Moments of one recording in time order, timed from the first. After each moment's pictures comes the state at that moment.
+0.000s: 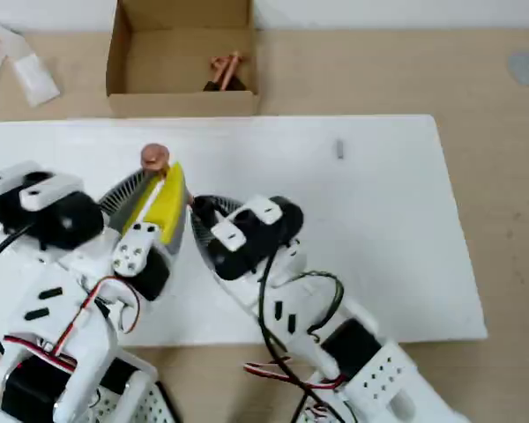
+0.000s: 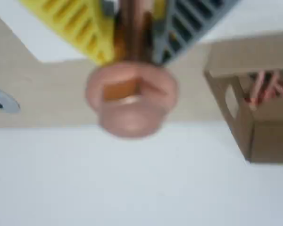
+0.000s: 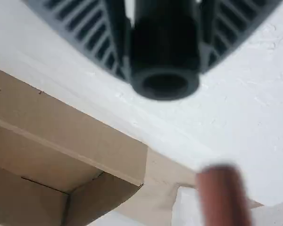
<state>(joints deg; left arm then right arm) 20.9 -86.7 48.6 44.7 2.6 -46.7 -80.4 78.5 20.2 -6.9</state>
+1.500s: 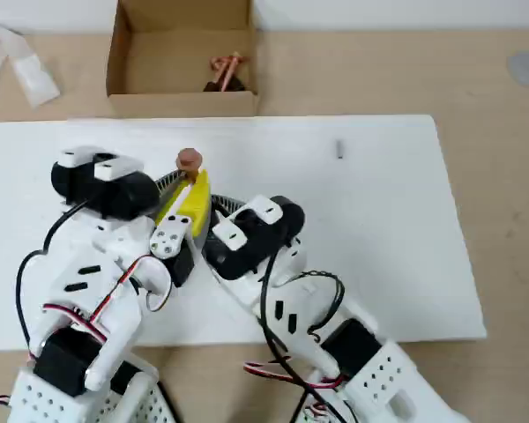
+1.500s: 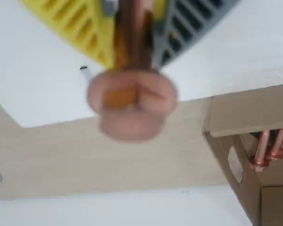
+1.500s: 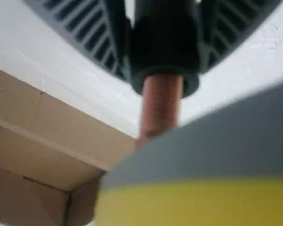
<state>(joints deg) 23.7 -83.1 57.2 40.8 1.4 -46.7 -80.6 78.5 20.2 -6.9</state>
